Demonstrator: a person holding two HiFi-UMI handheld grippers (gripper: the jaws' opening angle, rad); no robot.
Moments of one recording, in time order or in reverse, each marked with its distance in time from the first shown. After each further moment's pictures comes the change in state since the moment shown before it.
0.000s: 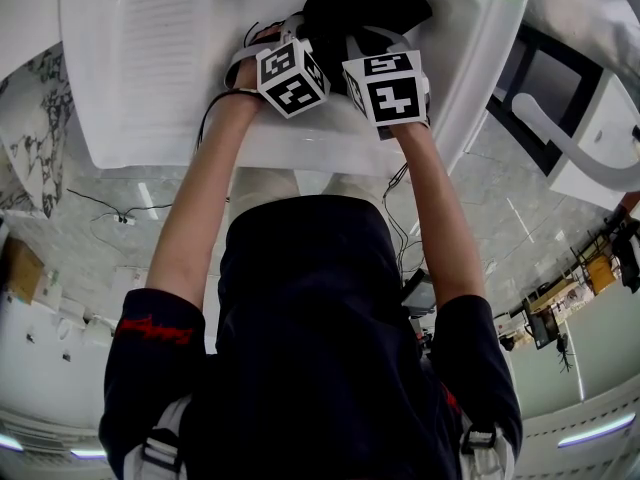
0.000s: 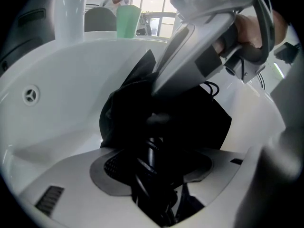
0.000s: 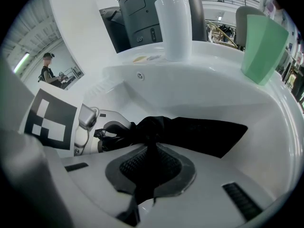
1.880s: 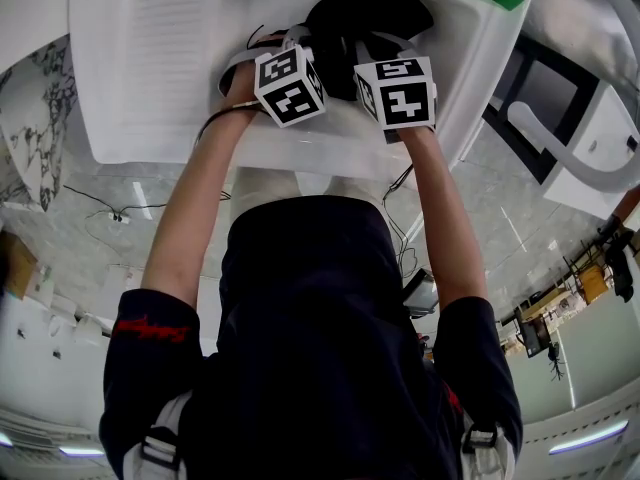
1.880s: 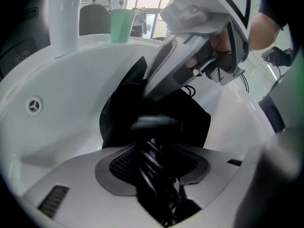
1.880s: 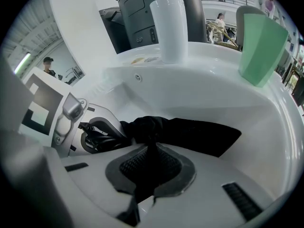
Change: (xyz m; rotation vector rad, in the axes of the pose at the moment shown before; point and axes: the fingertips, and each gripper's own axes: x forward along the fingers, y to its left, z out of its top) left arm -0.024 -0.013 0.000 0.032 0.051 -0.085; right arm -0.004 -0.010 0.001 -0.012 0.001 0.008
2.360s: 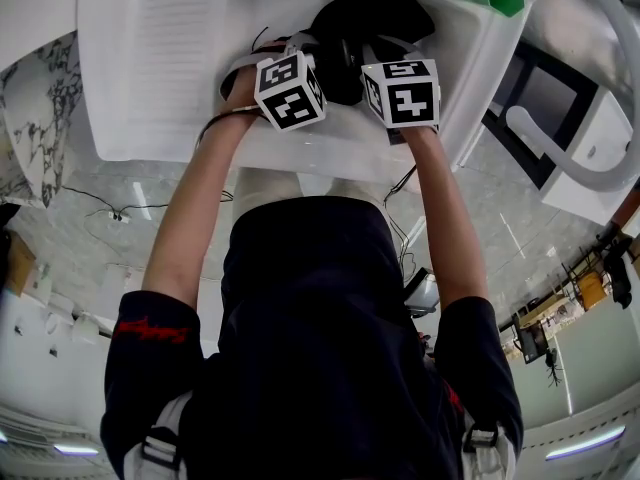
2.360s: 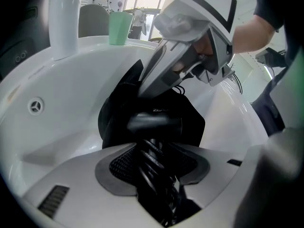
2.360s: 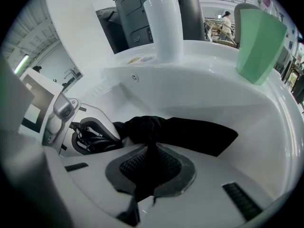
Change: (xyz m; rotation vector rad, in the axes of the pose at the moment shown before) left arm -0.008 -0.008 -0.003 0.007 0.001 -0.032; right arm 0.003 -0.006 -0.001 0.021 0.009 0.001
